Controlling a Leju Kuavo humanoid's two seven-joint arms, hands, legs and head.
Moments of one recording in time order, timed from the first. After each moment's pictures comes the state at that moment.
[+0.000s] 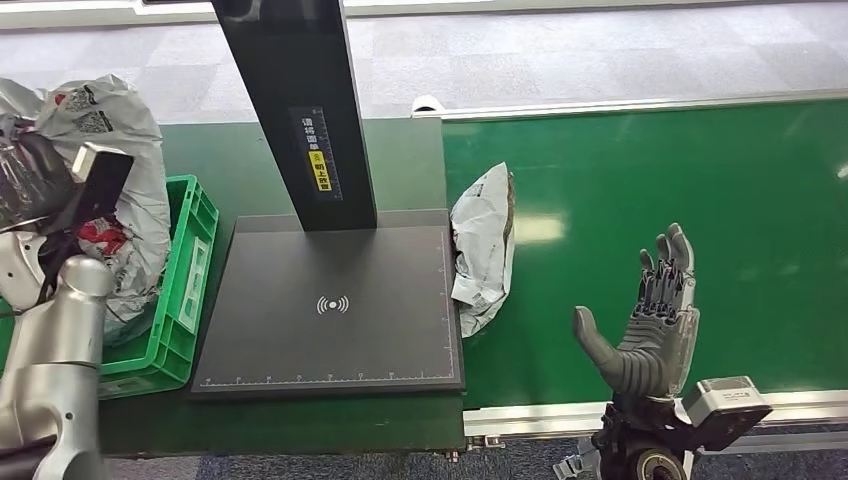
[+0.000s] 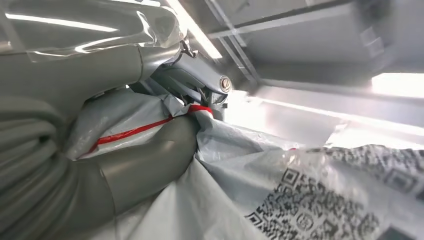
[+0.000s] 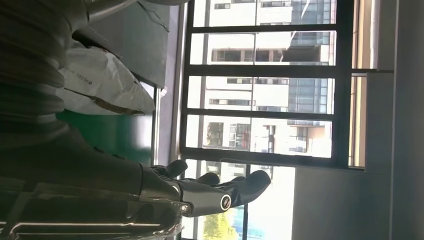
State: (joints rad) left arm -0.70 0.23 0.21 -0.94 -1.01 0.68 -0.23; right arm 0.03 0.14 0.10 -1.65 0.05 -0.12 -0.51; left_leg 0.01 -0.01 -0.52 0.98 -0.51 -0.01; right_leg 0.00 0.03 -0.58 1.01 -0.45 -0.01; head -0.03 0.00
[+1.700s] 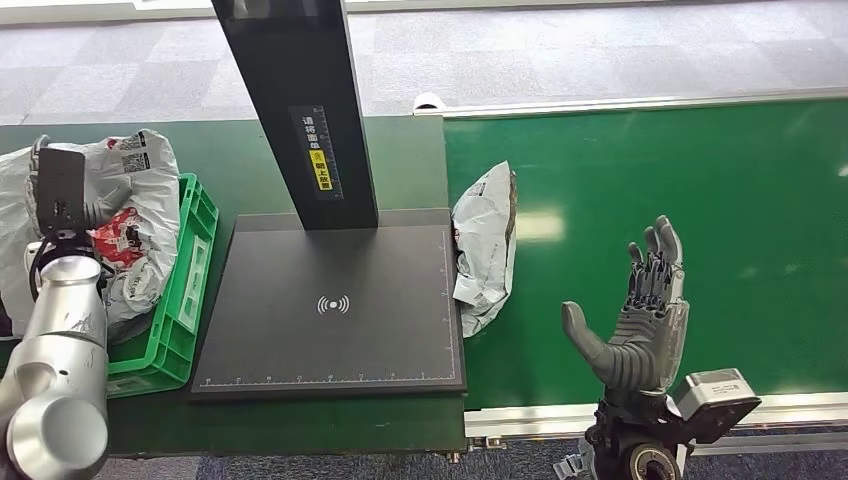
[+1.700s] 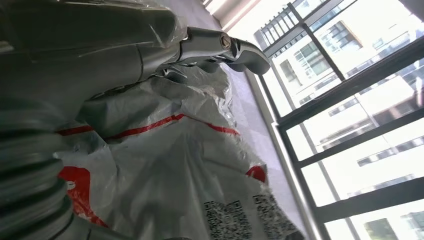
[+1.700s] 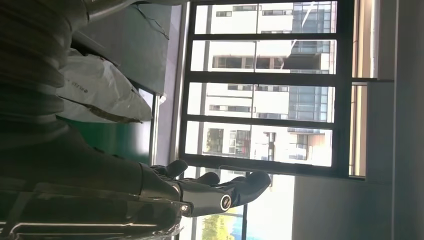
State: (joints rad) left arm -0.84 0.19 0.49 -0.58 -0.55 0.23 -0.43; right arm 0.02 0.13 0.14 -1.64 0.06 -0.13 -0.50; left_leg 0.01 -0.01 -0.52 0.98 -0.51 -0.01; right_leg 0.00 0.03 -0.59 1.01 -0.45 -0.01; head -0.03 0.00
